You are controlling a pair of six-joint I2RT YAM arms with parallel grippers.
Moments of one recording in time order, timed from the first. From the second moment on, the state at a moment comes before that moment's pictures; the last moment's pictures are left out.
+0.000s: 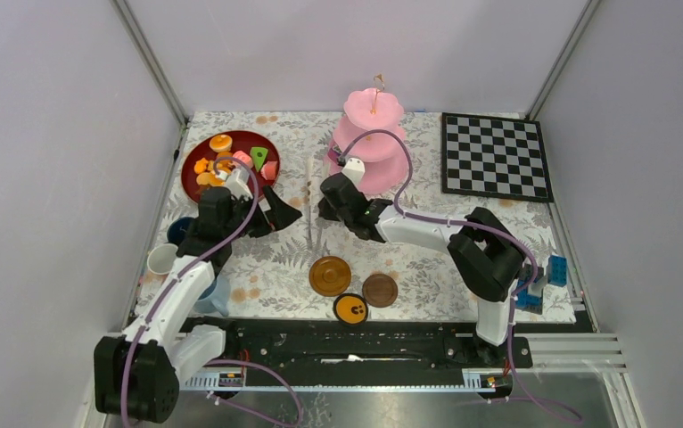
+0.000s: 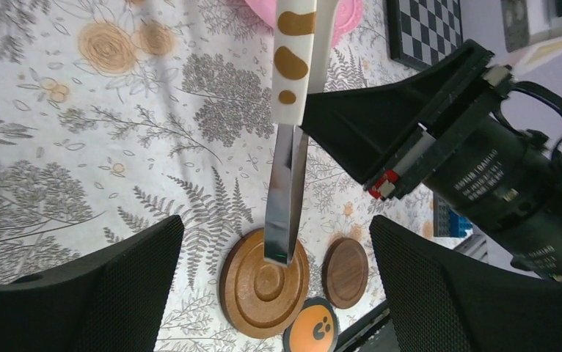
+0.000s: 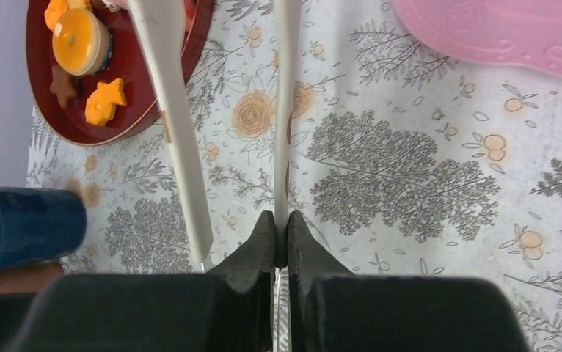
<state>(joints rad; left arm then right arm) -0.15 0.96 0.62 -0.15 0.44 -0.58 0.89 1.89 1.28 0.00 0.36 0.82</state>
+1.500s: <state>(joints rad) -0.63 1.36 0.81 -0.17 -0.37 -0.55 0.95 1.90 1.29 -0.08 0.43 0.98</state>
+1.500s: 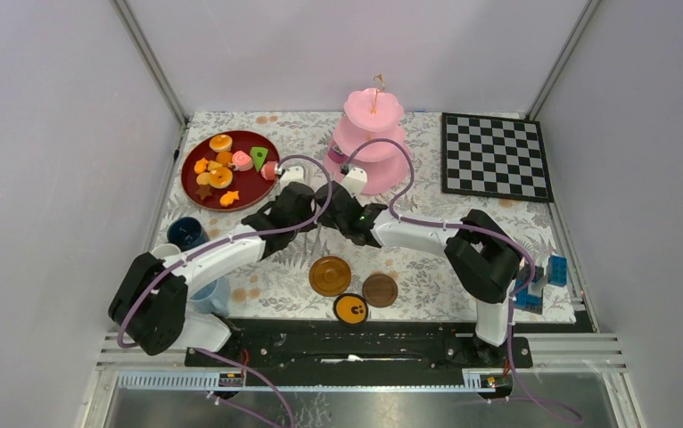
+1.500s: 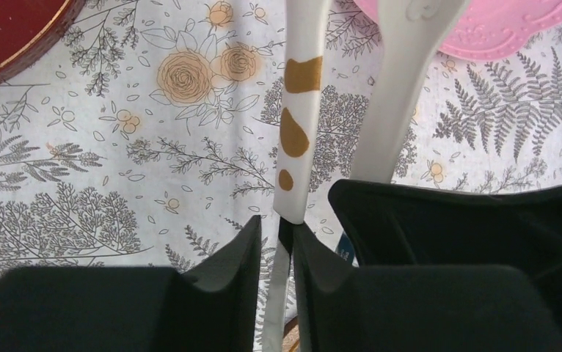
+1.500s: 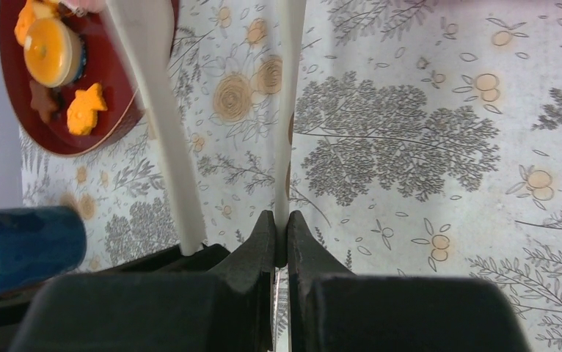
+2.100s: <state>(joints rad) -0.65 1.29 0.78 -0.27 -0.56 -0.73 0.95 1.88 1.15 0.03 0.46 1.22</state>
